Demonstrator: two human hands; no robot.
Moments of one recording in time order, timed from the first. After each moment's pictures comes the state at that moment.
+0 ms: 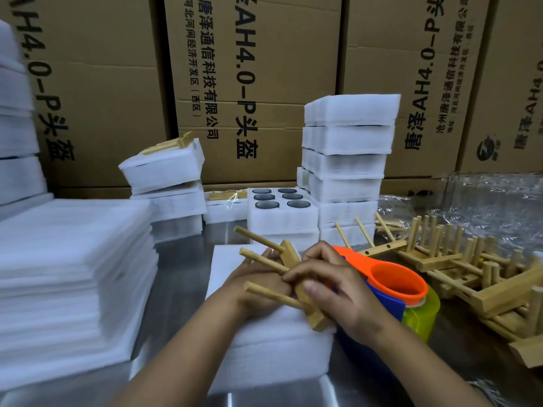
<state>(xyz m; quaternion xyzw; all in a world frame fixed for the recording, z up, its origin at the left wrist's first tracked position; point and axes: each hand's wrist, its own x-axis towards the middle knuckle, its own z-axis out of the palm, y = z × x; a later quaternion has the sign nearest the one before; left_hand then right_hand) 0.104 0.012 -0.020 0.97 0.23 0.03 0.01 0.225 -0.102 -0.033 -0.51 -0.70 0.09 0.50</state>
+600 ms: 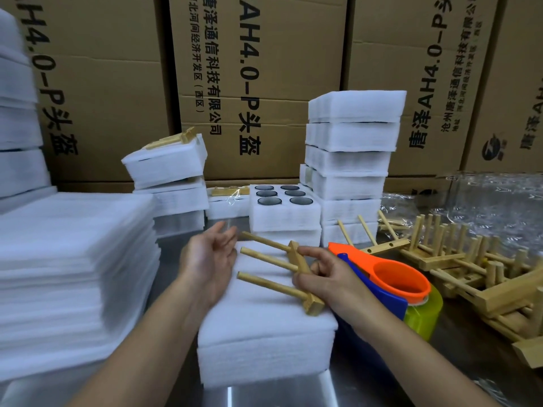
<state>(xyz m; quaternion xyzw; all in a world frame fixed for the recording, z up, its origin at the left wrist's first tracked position) 0.076 0.041 -0.017 0.38 0.23 0.50 0.74 0.222 -0.081 -0.039 -0.59 -0.50 0.29 0.57</state>
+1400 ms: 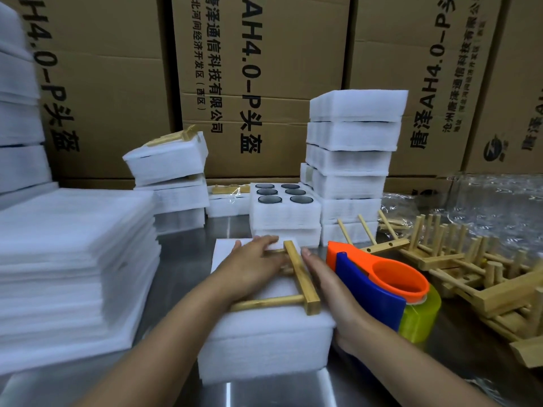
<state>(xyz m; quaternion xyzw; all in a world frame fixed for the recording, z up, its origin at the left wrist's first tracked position) 0.098 0.024 -0.024 0.85 0.35 0.26 0.30 0.206 -0.082 -0.047 -0.52 -0.38 0.46 0.61</state>
